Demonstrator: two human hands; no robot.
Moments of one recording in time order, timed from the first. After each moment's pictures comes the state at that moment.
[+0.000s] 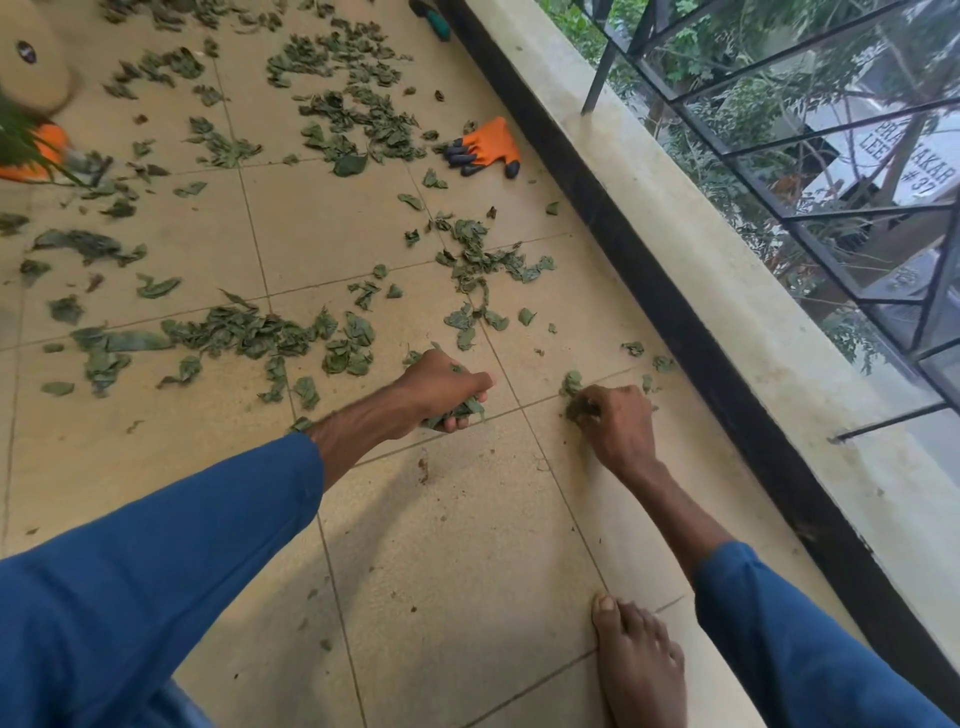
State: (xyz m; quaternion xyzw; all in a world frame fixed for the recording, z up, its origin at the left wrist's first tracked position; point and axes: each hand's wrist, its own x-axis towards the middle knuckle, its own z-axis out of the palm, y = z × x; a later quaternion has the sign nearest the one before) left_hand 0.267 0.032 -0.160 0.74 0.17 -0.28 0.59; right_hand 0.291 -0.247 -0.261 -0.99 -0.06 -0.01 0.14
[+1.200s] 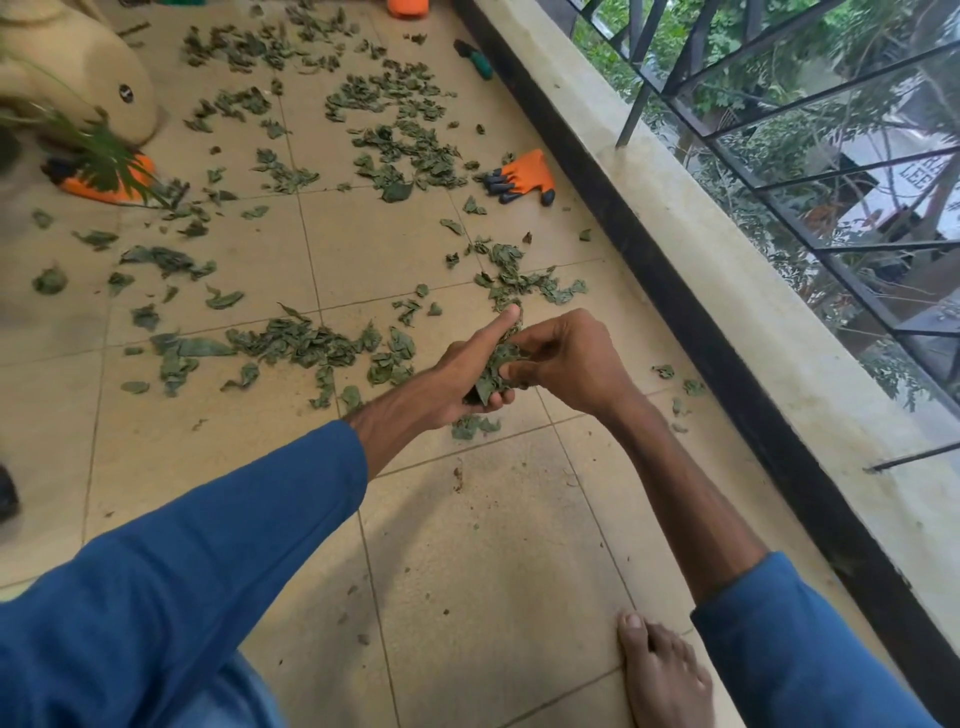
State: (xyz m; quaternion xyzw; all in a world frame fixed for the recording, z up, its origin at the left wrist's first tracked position) left_hand 0.271 0.045 -0.128 0.60 0.20 -0.26 0.73; right_hand 0.294 -0.110 -0.098 -0.88 -0.18 0.11 0.42
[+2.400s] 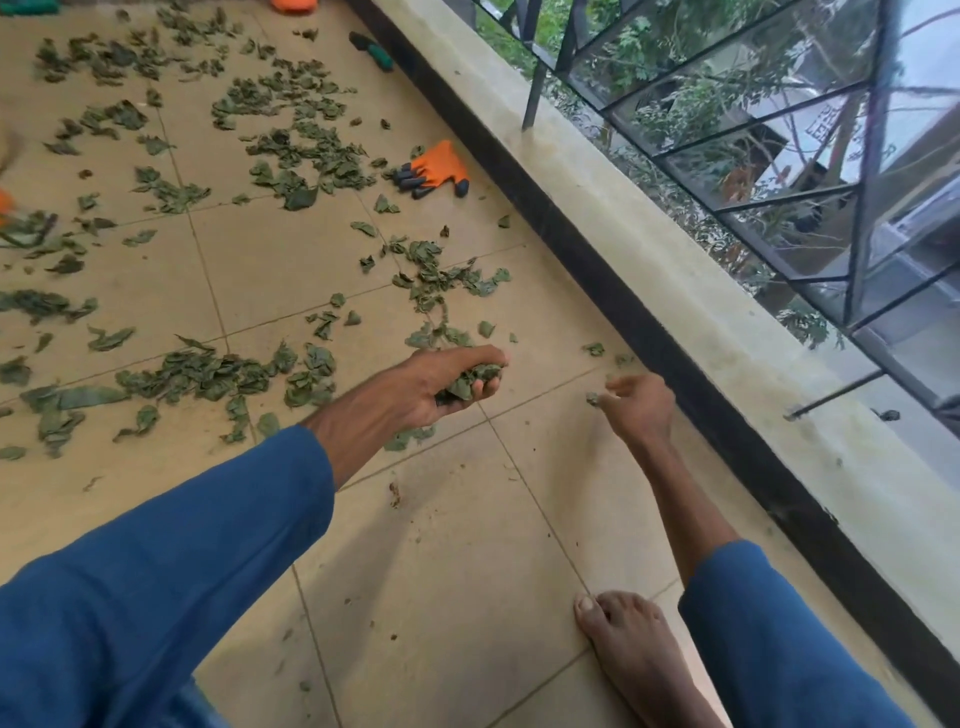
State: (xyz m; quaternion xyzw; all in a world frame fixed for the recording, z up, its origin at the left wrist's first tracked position) left_hand 0.303 -0.012 -0.138 0.54 0.22 -0.35 0.74; right_hand 0.300 -0.282 -0.208 -0.90 0.27 0.00 0.34
